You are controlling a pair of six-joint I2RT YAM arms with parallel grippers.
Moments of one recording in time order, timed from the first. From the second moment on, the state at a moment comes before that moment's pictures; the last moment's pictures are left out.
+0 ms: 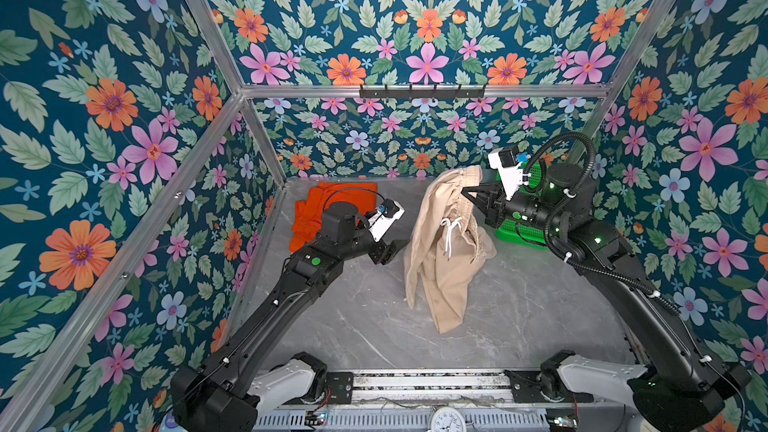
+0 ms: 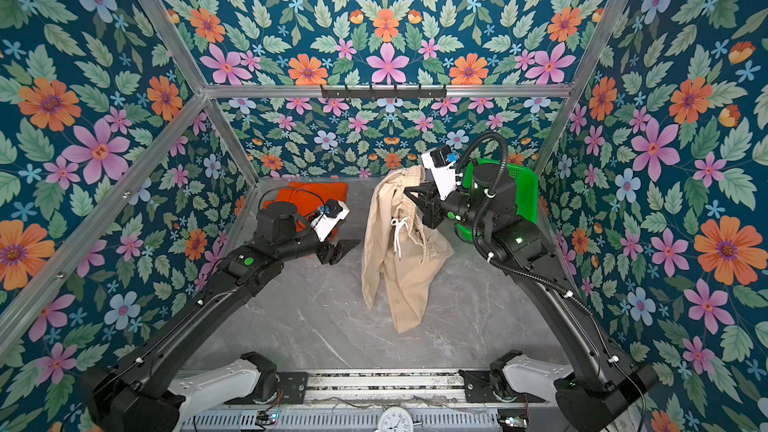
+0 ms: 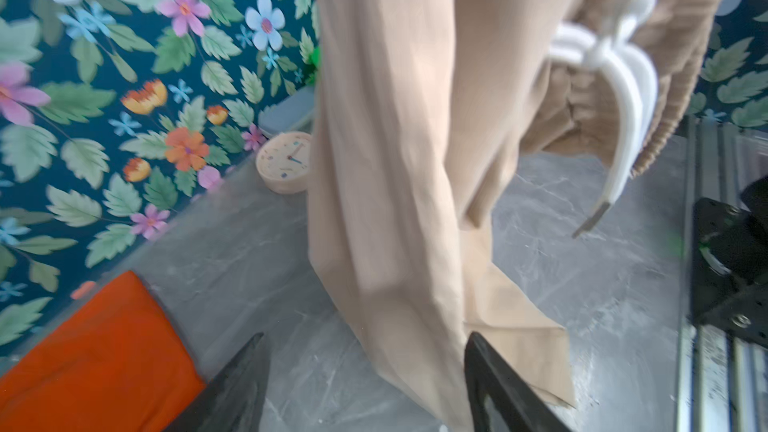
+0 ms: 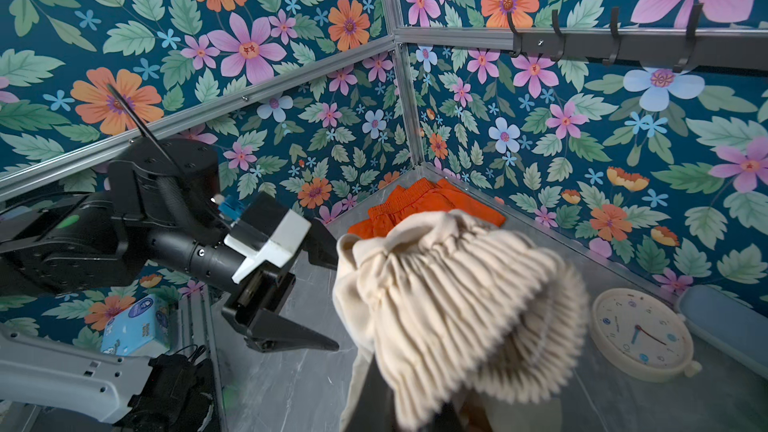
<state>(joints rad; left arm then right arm) -0.53 1.11 1.02 -0.37 0.42 0.29 0.48 1.21 1.48 -0.44 -0.47 0.10</state>
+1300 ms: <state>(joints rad) -0.53 0.99 1.24 -0.39 -0.43 0.44 0.52 1.05 1.44 -0.52 -0.61 -0.01</state>
